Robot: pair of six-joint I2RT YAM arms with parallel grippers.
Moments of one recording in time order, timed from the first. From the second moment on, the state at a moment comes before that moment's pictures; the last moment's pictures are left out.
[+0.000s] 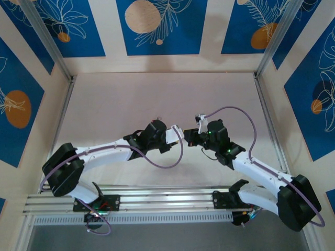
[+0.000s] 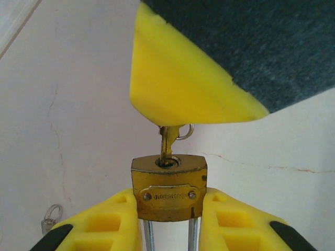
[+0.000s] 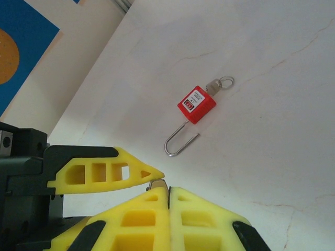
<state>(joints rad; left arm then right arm) -0.95 1.49 0.89 -0.02 -0.02 0.40 0.58 1.03 0.49 0.11 -0.27 0.56</state>
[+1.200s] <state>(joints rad) -0.95 1.49 0.90 -0.04 -0.02 0.37 0.58 1.12 0.50 0.19 -0.33 0.52</state>
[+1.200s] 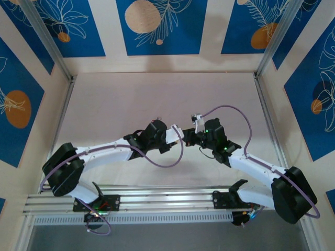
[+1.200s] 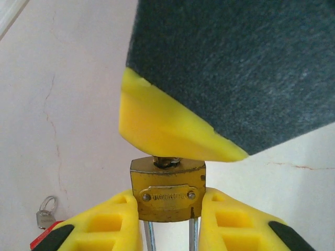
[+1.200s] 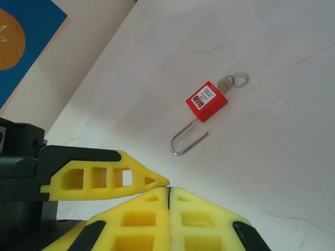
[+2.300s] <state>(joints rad) -0.97 1.57 0.95 0.06 0.00 0.43 0.44 0.91 0.57 -0.05 -0.36 0.52</state>
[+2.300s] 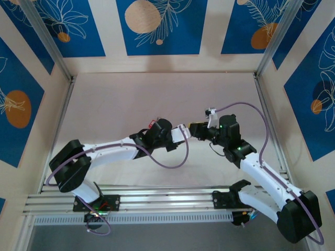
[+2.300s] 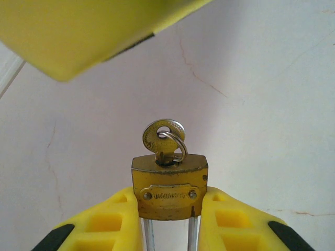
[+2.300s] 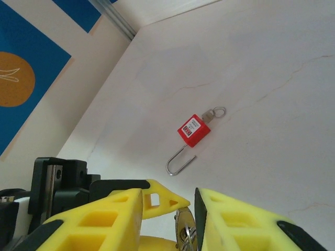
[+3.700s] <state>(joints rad) -0.99 1.59 0.96 0.02 -0.15 0.58 0.44 1.13 0.62 -0.07 -0.42 0.56</state>
